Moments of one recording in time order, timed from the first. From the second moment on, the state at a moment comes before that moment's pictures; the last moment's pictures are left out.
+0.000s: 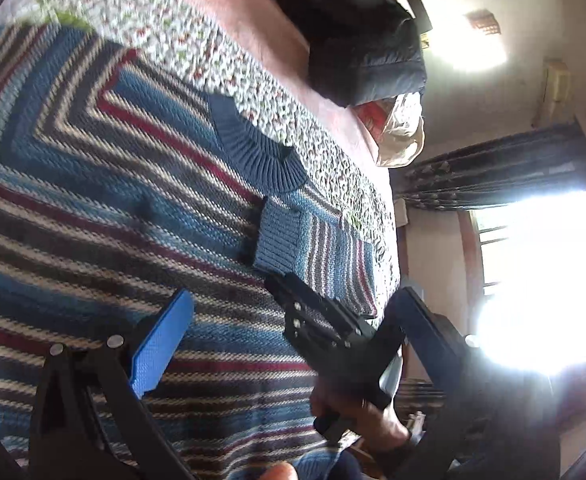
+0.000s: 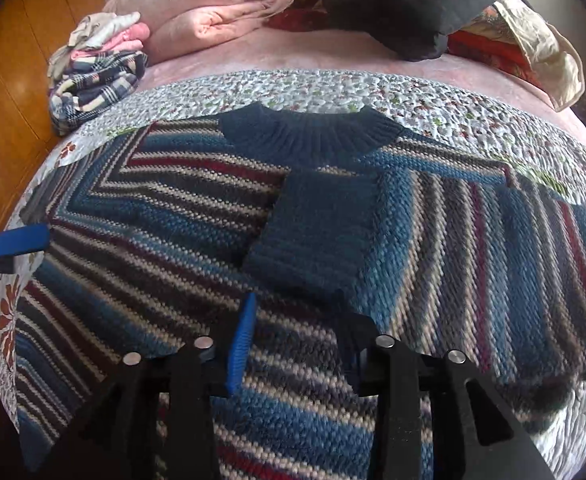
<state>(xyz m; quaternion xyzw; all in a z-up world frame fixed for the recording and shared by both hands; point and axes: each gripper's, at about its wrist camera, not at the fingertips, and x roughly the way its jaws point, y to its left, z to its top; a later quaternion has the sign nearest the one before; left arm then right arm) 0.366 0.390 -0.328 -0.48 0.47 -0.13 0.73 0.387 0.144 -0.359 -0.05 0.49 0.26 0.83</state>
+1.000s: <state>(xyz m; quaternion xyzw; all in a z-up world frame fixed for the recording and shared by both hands) 0.496 0.305 -0.300 -0.29 0.59 -0.09 0.75 0.339 0.050 -0.385 0.20 0.48 0.26 0.81</state>
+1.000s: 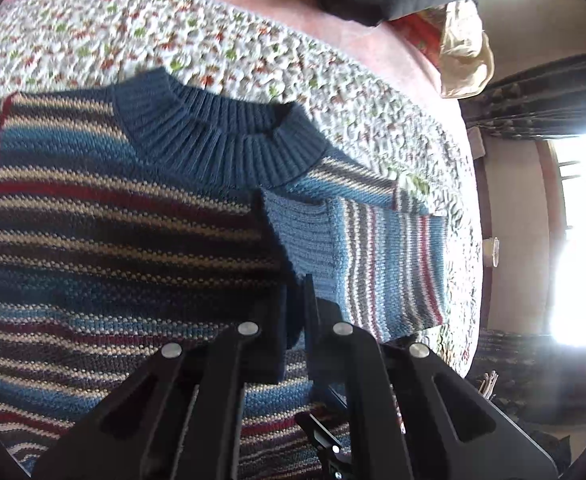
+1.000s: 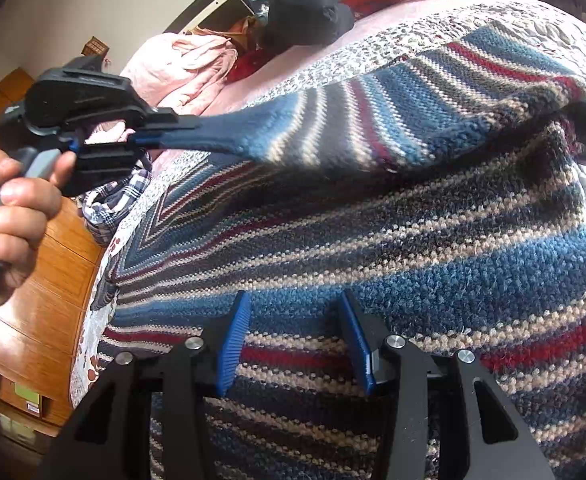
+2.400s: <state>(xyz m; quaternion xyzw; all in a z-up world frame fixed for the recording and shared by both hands) 0.357 0.528 -0.324 -0.38 0.48 0.04 0.78 0.328 0.062 -0.380 0.14 0.49 0.26 0.82</state>
